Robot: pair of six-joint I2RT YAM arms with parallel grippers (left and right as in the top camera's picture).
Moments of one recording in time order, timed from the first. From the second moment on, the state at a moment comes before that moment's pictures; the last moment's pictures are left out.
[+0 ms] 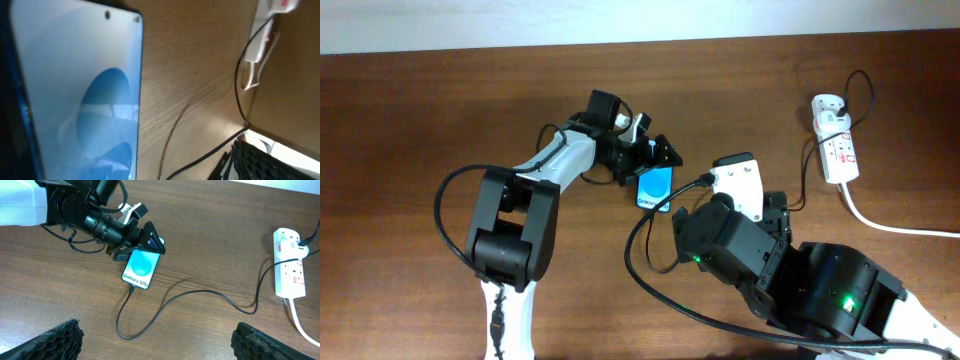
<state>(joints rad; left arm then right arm) -0.35 2.24 1.54 -0.52 0.80 -0.47 0.99 1.19 1.51 -1.27 0.56 0.63</state>
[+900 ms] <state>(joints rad) -0.41 2.06 1.89 -1.09 -0.04 -0.36 0.99 1.18 1.51 -1.41 0.69 0.92</state>
